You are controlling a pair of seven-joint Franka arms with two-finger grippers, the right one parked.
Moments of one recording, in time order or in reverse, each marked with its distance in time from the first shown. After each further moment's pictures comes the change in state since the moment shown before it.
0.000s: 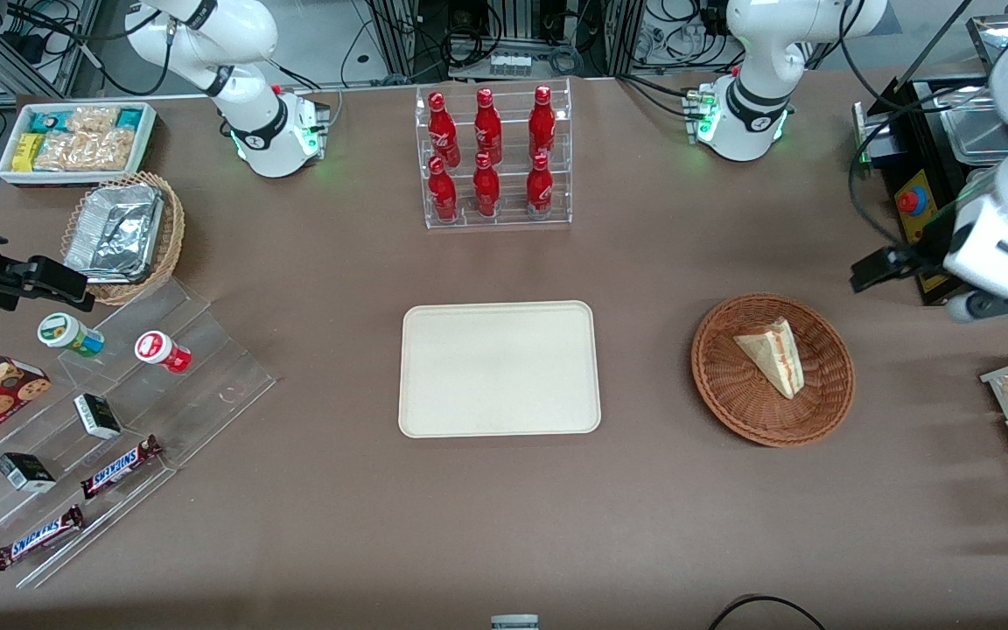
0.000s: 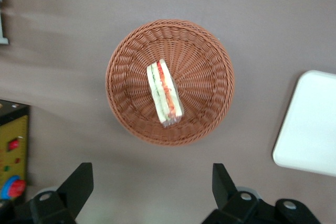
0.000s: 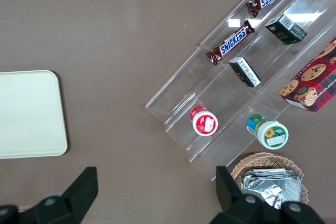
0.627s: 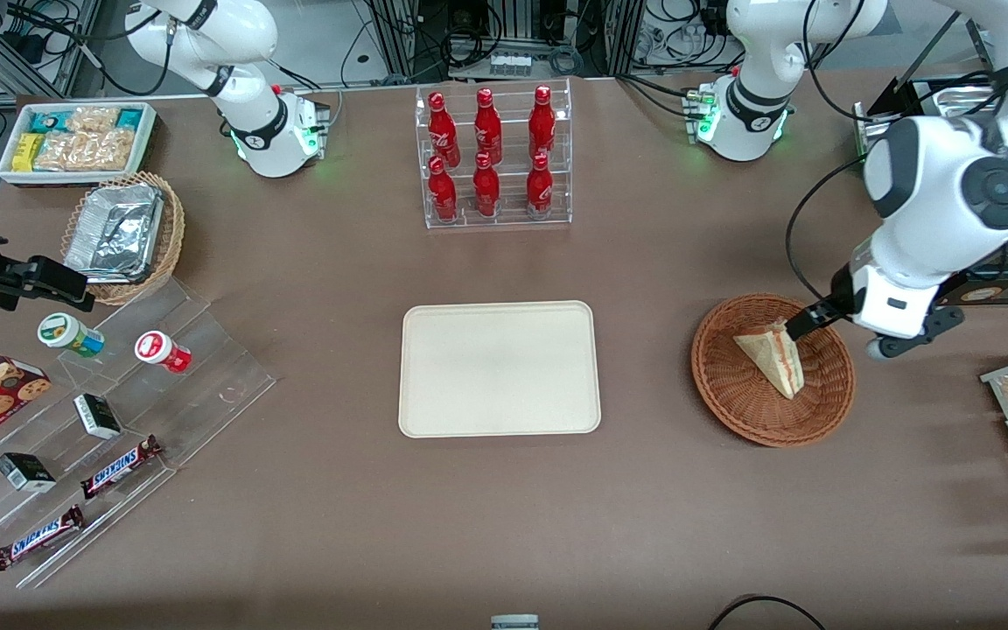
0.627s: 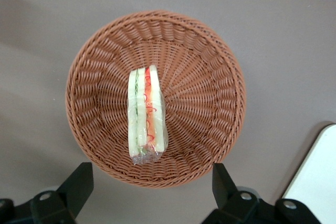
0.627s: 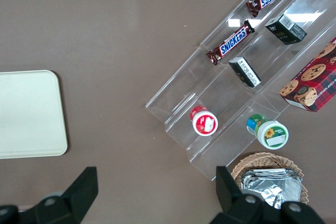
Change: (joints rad) arm -0.019 0.011 -0.027 -0.350 0.001 0.438 -0.238
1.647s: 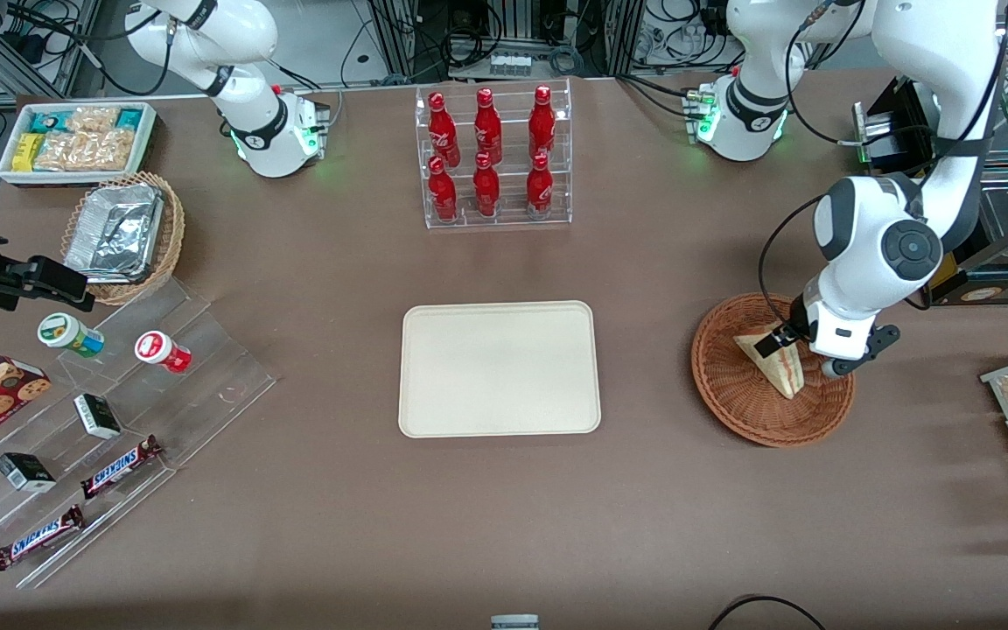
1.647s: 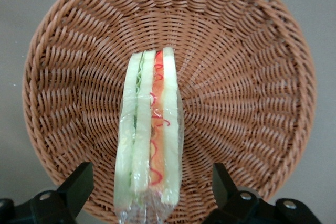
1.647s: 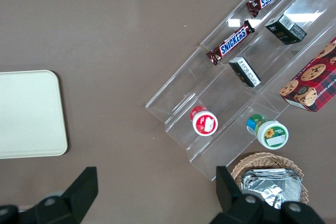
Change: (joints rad) arm 0.001 0.162 0.007 -0.141 0.000 0.273 -0.085
